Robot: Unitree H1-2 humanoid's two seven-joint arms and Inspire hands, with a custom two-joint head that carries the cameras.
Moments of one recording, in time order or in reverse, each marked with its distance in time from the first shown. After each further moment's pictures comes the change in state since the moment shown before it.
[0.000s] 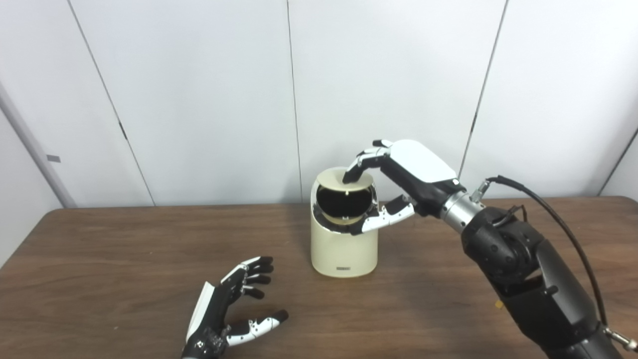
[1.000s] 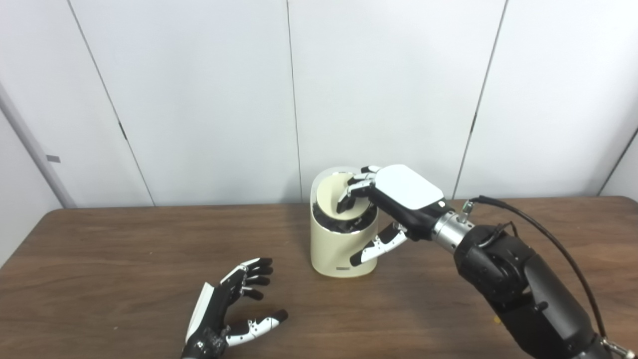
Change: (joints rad) left arm 0.007 -0.001 0.001 -0.011 0.004 0.027 0.000; right arm 0.034 -0.006 0.065 0.017 -0.112 -0.094 0.003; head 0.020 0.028
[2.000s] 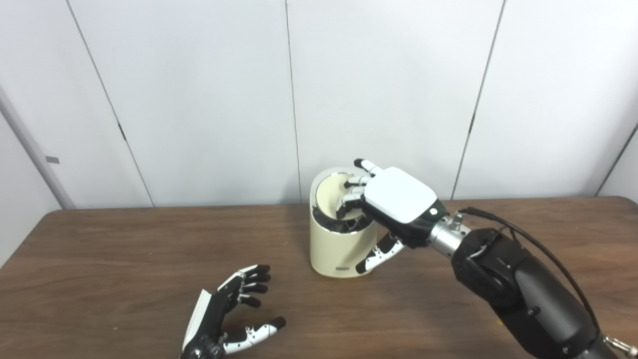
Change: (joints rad) left arm 0.027 0.003 0.000 -0.030 -0.002 0.022 -0.001; right arm 0.016 -0.008 0.003 0.012 -0.111 -0.084 -0.067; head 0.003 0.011
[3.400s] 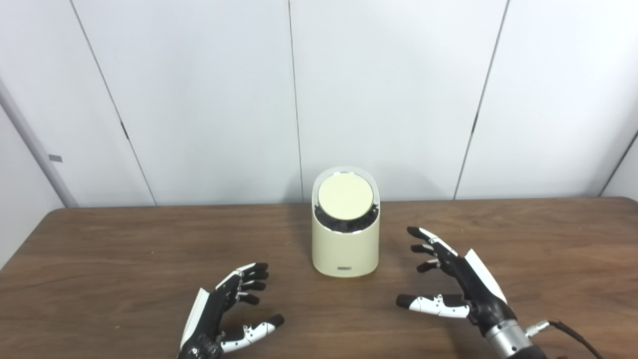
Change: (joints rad) left arm -0.003 0.009 0.008 -0.004 -0.015 -0.003 -0.008; right arm 0.474 0.176 -0.314 -0.030 0.554 0.070 -0.148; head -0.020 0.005
